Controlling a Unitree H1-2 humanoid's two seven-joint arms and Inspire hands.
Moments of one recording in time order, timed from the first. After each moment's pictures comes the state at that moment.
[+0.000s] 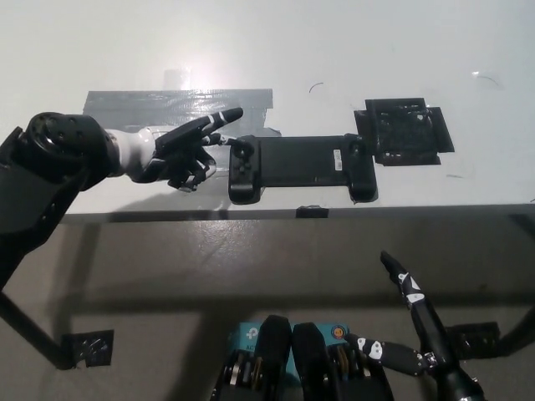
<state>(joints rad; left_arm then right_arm) -1.00 0.53 -0.55 0.54 -0.27 0.46 -0.70 -0.06 -0.09 0.13 0.25 -0.18 -0.38 0.02</state>
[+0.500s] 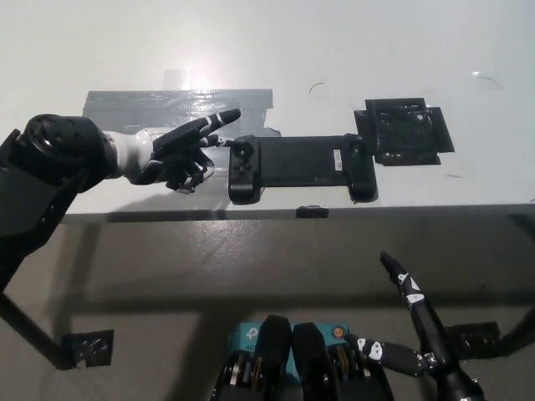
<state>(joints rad) -0.98 0.52 -0.54 0.54 -0.26 0.46 -0.71 -0.06 -0.09 0.13 0.25 -0.18 -0.38 0.02</state>
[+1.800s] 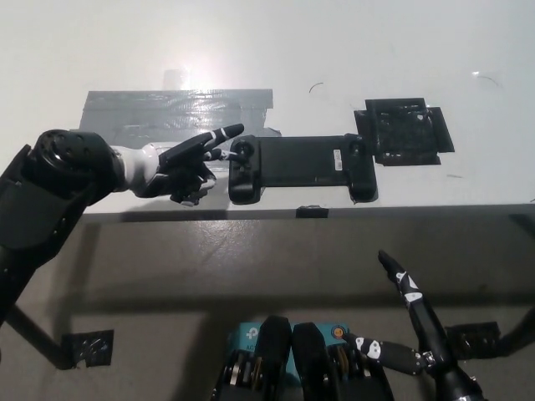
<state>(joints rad) -0.95 0.49 -0.49 0.56 -0.20 0.46 -0.73 -0.07 -0.09 0.14 0.25 -0.18 -0.38 0.02</state>
